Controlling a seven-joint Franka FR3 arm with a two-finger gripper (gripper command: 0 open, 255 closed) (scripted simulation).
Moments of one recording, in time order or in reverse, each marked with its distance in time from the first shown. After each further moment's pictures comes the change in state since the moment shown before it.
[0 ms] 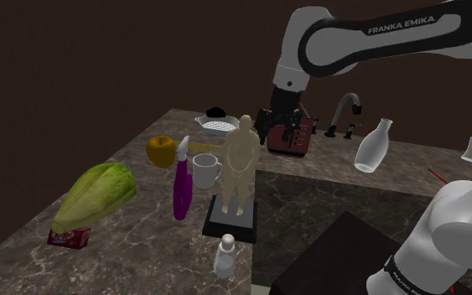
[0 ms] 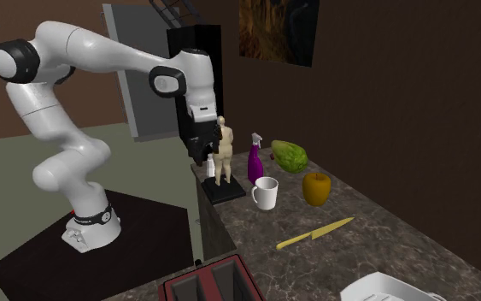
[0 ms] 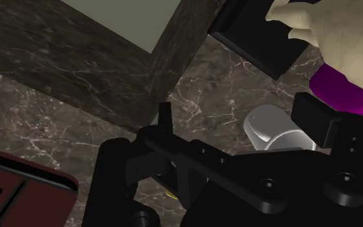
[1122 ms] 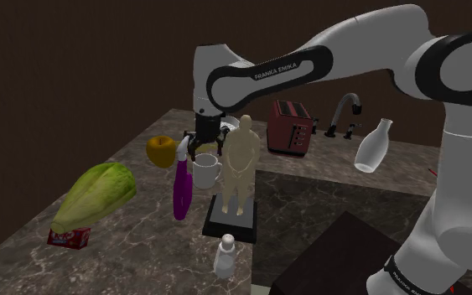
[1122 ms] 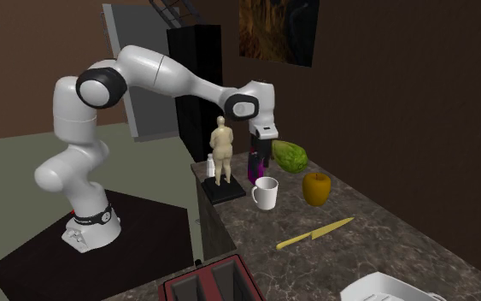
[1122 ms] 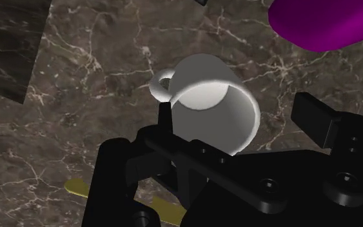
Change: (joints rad) arm 0.102 0.690 0.122 0.550 -0.299 0.085 0.365
